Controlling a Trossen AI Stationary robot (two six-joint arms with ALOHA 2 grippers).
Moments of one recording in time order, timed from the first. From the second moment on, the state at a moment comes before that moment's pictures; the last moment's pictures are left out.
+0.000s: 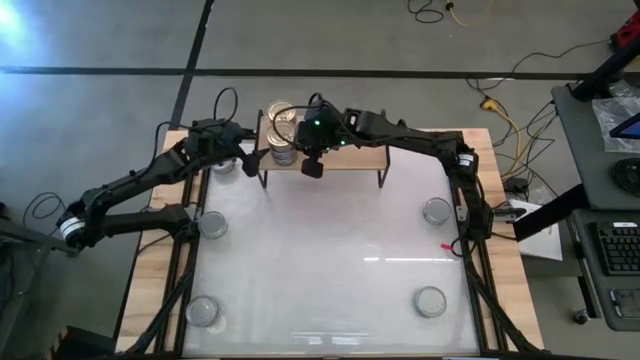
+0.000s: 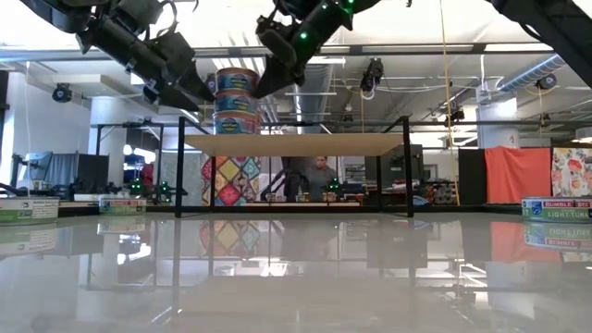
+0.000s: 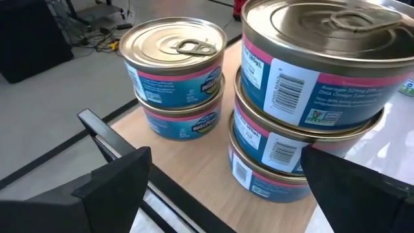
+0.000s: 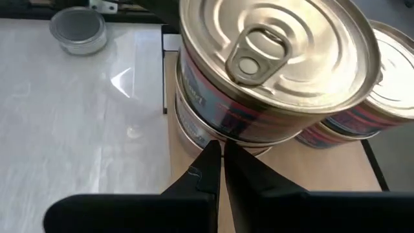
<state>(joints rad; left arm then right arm) 0.70 0.93 0.69 -0.18 0.00 0.02 -0.33 2.08 2.07 -0.70 -0.06 -0.27</state>
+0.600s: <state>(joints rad) 0.70 0.92 0.71 -0.23 -0.08 0.04 -0.37 2.08 2.07 -0.70 0.08 -0.33</state>
